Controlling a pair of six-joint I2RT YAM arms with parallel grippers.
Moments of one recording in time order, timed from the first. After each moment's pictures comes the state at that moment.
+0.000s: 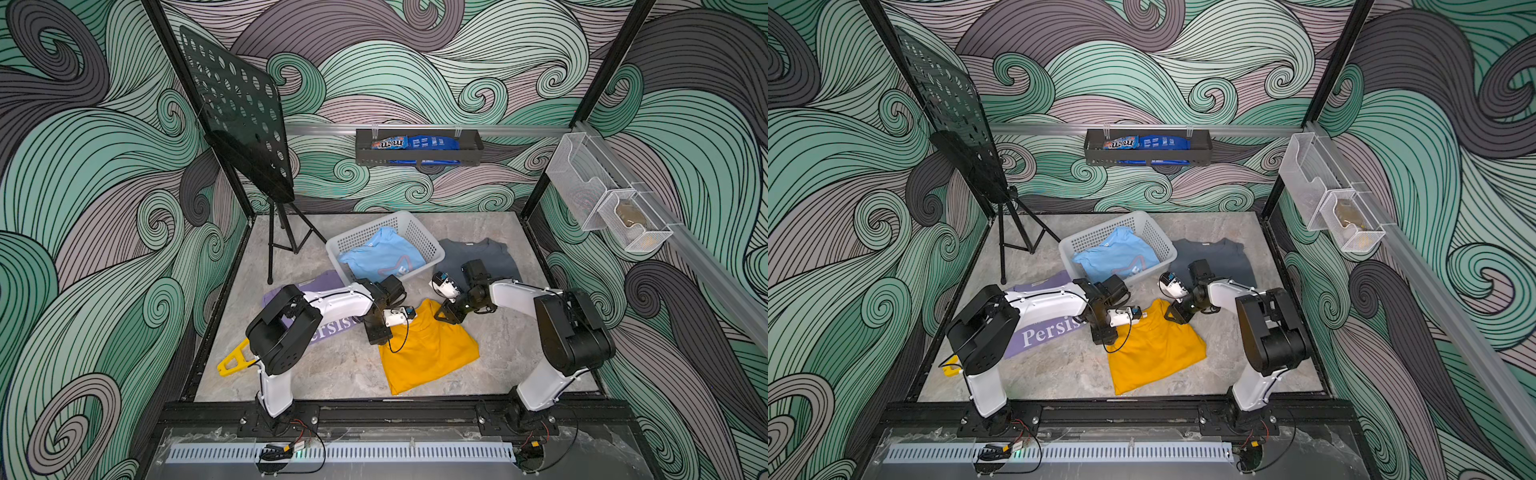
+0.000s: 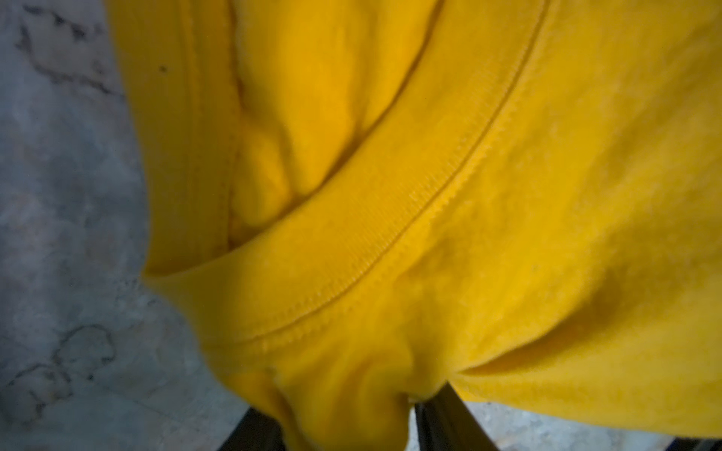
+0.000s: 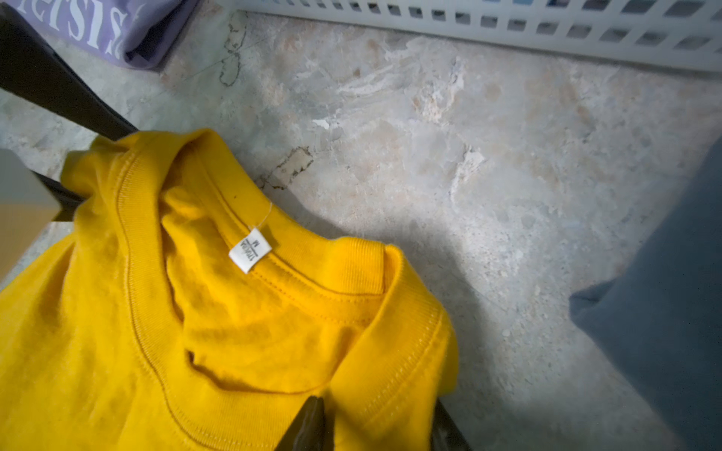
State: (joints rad) left arm -0.80 1.85 1.16 -0.77 0.11 0.48; right arm 0.23 1.71 0.85 -0.44 -0.53 -0.55
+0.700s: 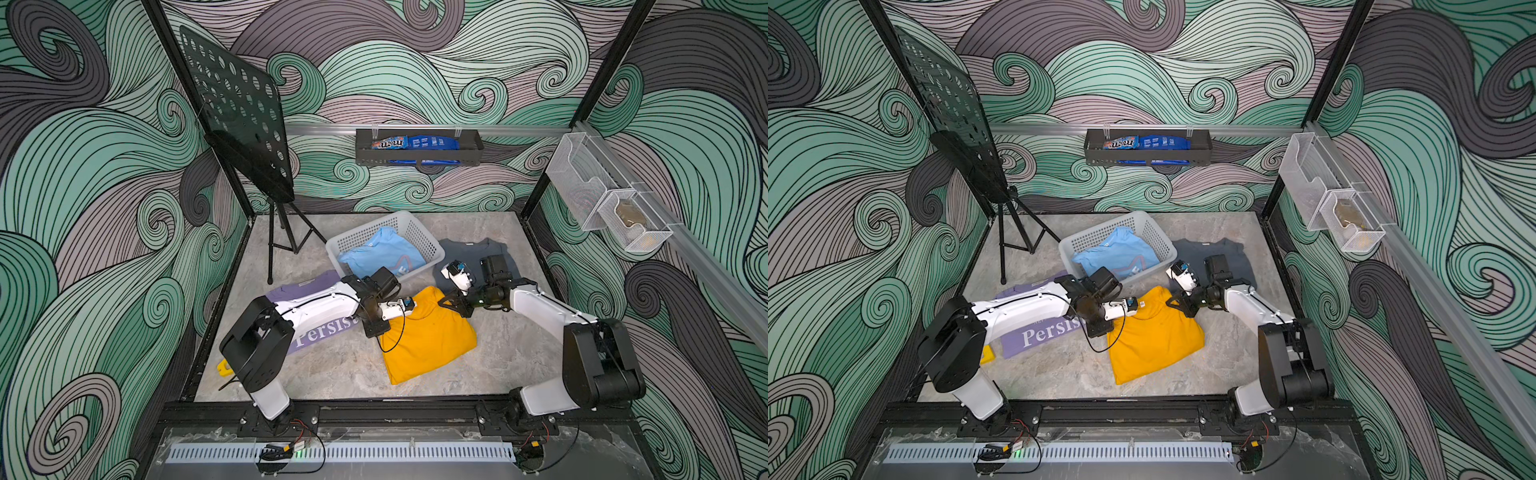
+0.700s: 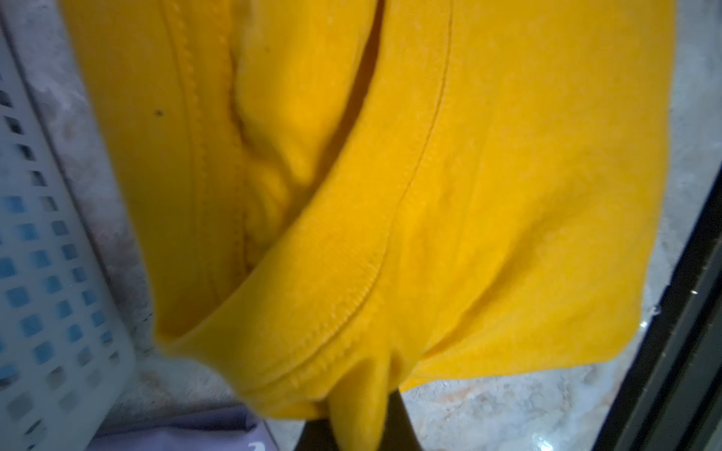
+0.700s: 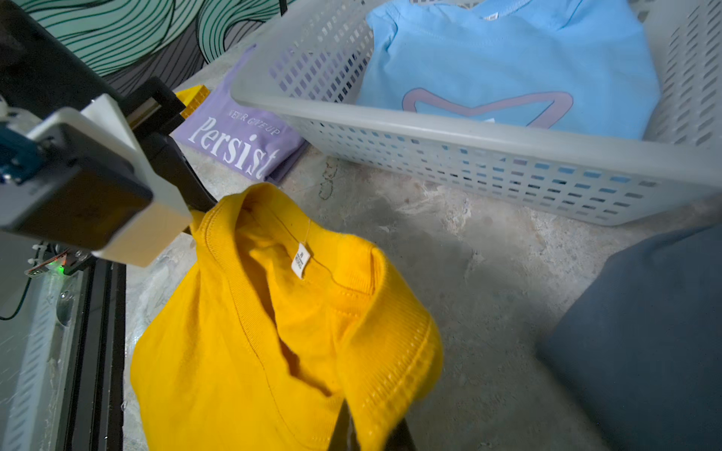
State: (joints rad) left arm -0.77 1.64 1.13 -0.78 0.14 0.52; right arm 0.15 1.46 0.82 -0.46 -0.77 -0.54
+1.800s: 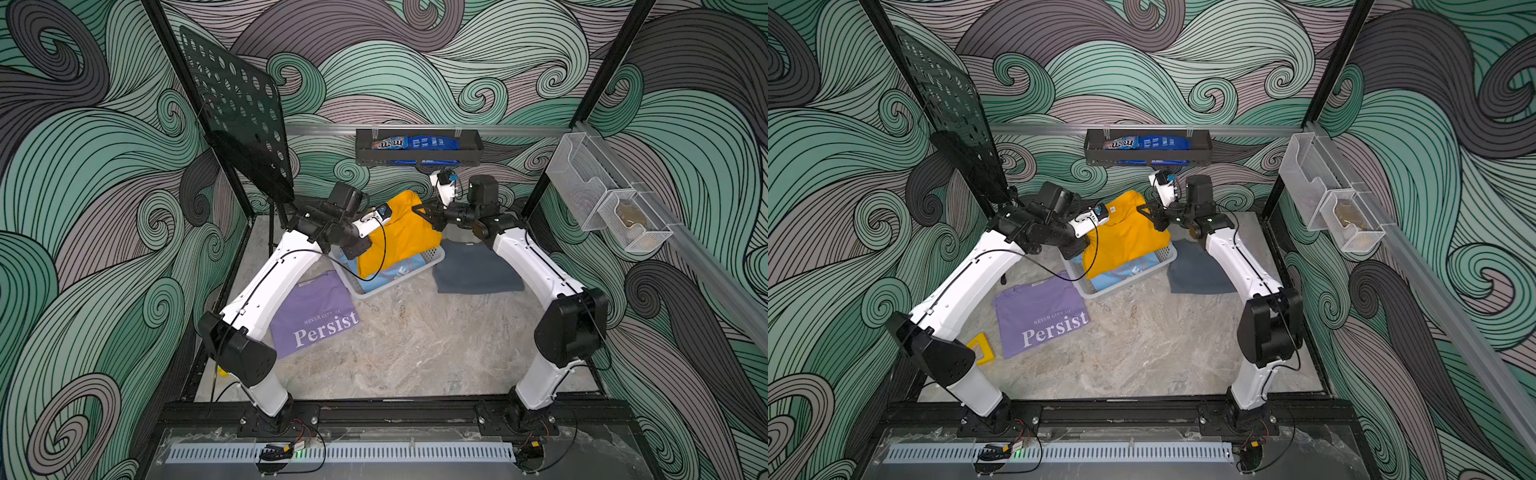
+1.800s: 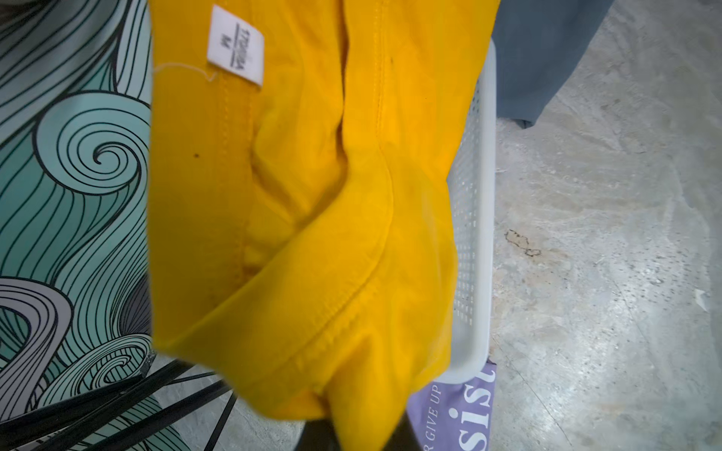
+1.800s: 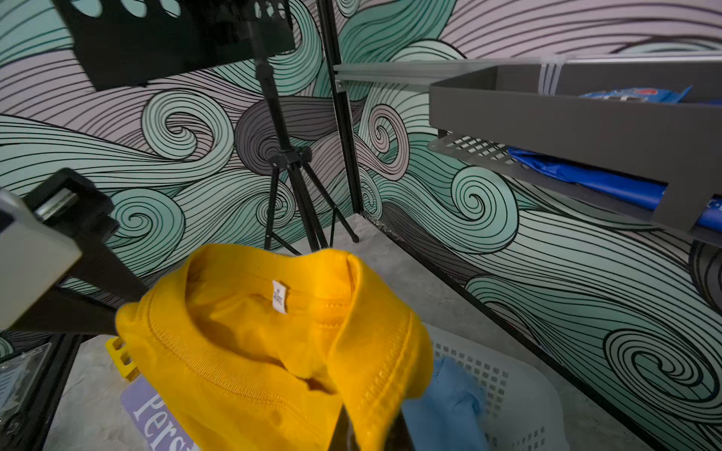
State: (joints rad) left arm -0.50 1.70 1.89 -1.10 -0.02 0.57; right arm 0.27 1.82 1.68 -0.25 -0.73 -0.12
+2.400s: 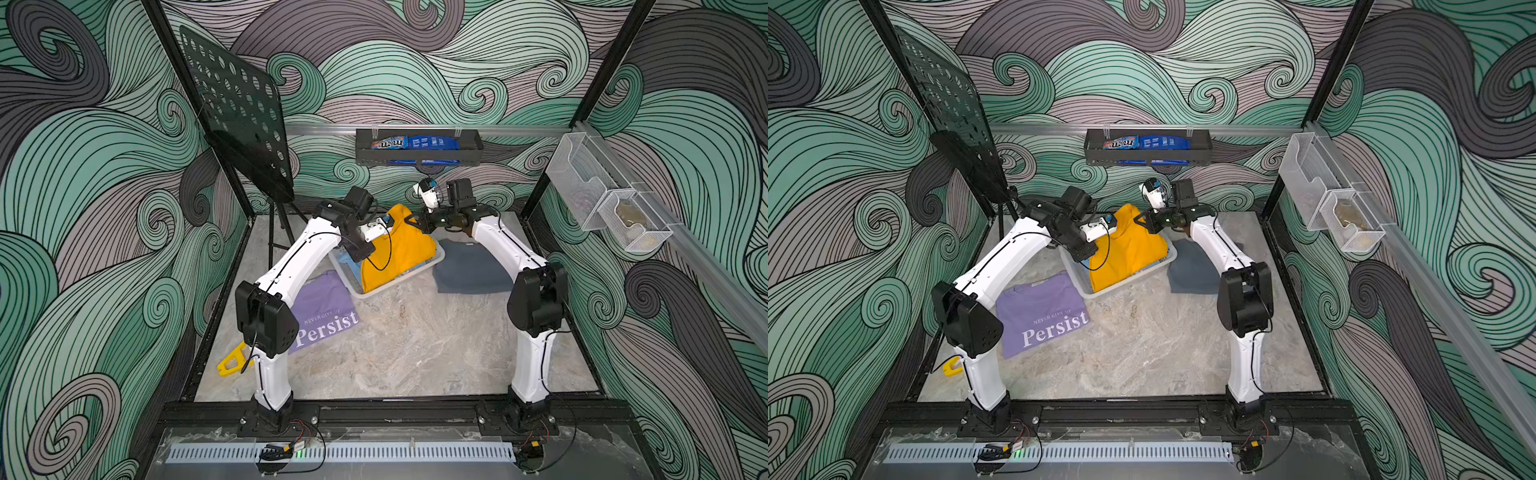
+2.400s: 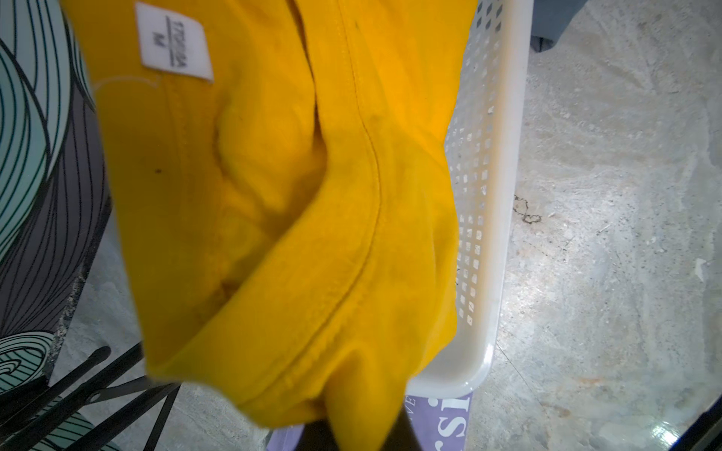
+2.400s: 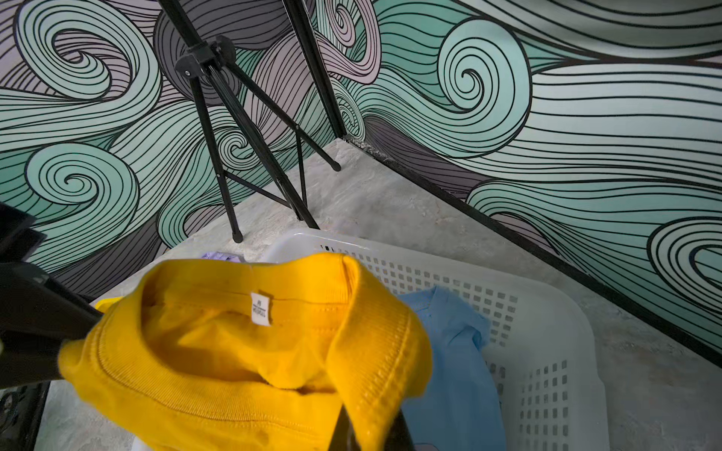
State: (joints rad) left arm -0.48 1.90 1.98 -1.23 0.03 0.55; right arm 0.27 2.06 1.88 -0.51 -0.67 -0.18
